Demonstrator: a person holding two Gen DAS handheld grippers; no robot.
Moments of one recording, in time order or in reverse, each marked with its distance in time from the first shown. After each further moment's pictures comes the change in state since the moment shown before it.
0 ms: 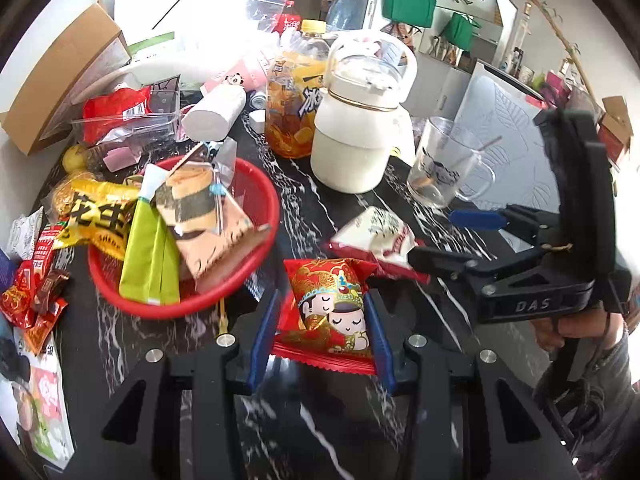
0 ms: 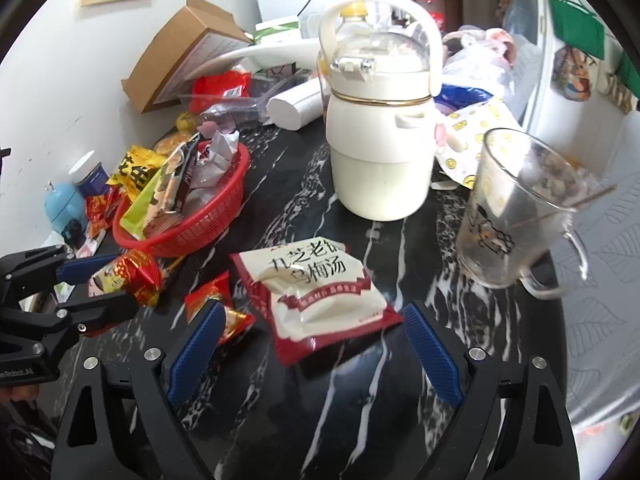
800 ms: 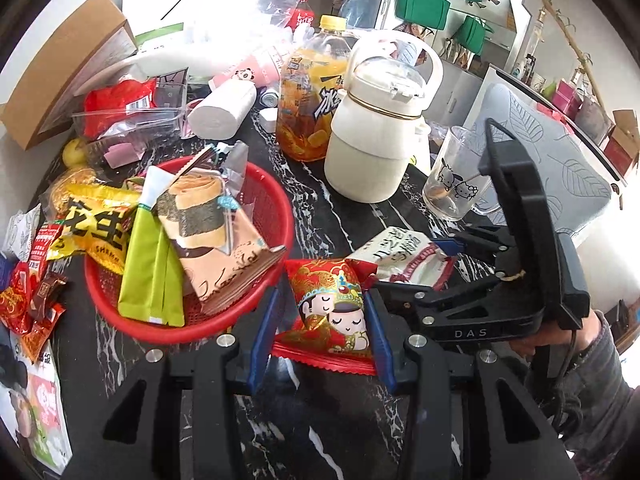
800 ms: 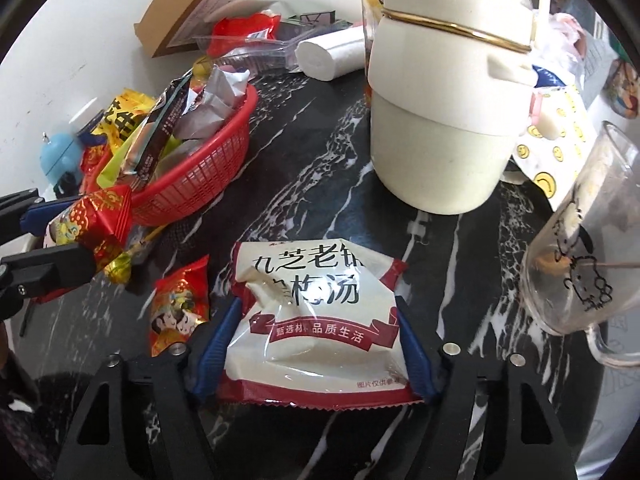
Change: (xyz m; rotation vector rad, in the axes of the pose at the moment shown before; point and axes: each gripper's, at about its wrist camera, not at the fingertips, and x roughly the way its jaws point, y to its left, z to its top) left arm 0.011 0.011 0.012 -0.036 0.015 0.015; right arm 0.061 0.002 0.007 -0.124 0.139 0.067
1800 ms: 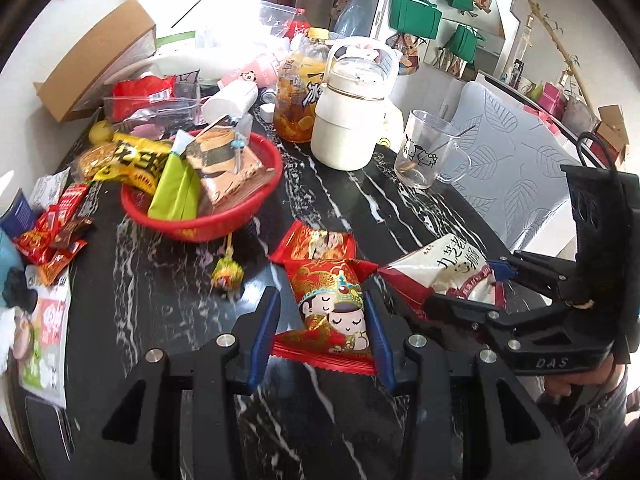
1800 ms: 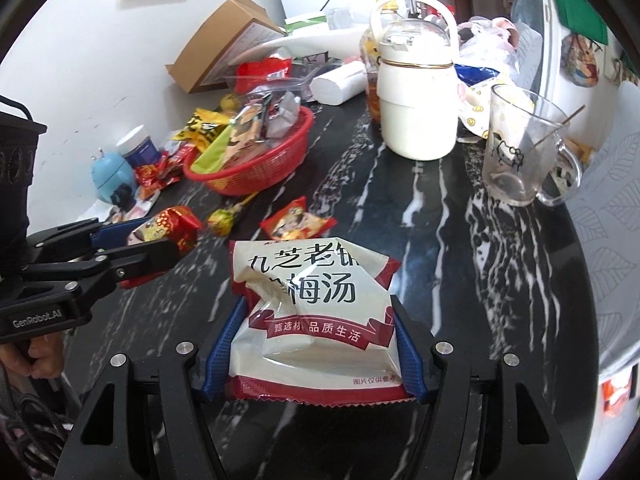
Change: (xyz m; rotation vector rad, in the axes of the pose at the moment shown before) left arm -0.063 -0.017 -0.072 -0.009 -0.045 -0.008; right arm -0.098 0.066 -0.087 0.144 -0.143 0.015
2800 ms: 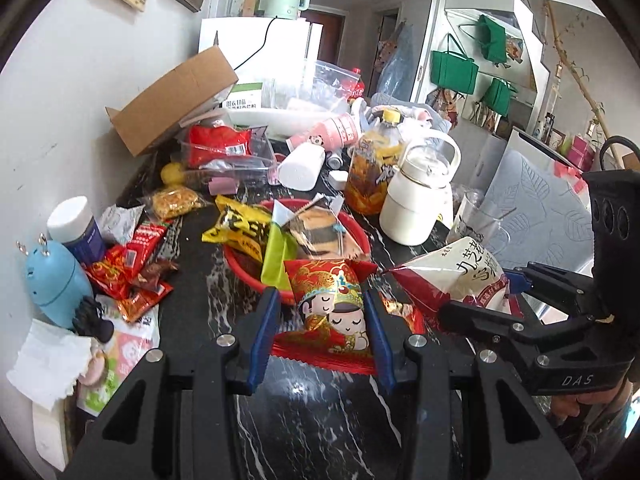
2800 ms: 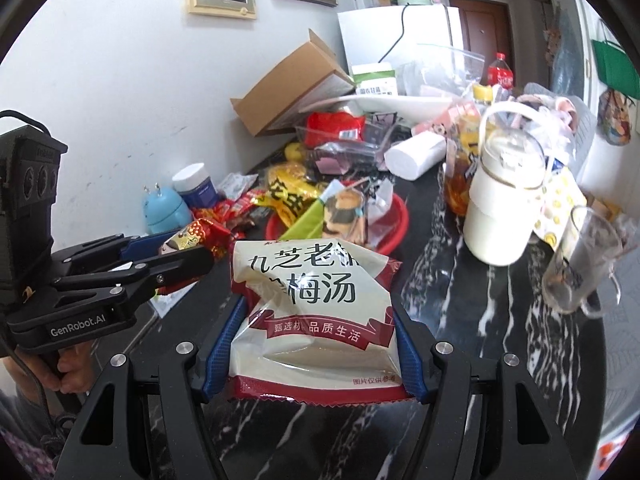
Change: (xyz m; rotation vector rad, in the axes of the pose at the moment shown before) left arm -0.055 0.062 0.034 -0.075 -0.197 0.122; right arm -0.007 0.076 0.068 -0.137 -0.146 0.087
